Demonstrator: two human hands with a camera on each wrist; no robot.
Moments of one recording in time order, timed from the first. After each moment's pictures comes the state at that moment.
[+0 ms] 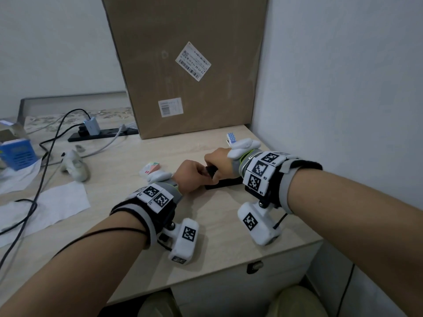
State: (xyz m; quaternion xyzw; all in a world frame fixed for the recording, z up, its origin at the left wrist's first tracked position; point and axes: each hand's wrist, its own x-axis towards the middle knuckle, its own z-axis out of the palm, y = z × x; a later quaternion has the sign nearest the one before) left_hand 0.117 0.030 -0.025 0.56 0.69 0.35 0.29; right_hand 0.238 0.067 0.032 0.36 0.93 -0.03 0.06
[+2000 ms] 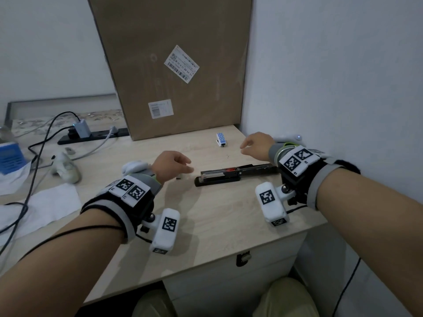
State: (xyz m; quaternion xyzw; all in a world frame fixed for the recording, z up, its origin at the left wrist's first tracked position) left_hand 0.097 0.026 -0.001 0.54 0.71 0.36 0.25; right_hand 0.329 0.110 0.043 0.57 0.79 -0.18 -0.13
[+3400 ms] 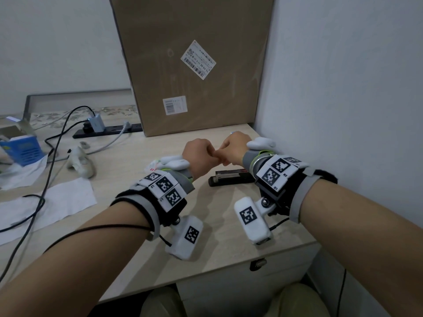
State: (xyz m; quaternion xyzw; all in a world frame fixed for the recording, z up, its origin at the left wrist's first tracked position) left_hand 0.132 0.030 0.020 0.60 0.72 0.33 0.09; right_hand 0.242 0.082 0.034 0.52 0.78 -0.27 -0.20
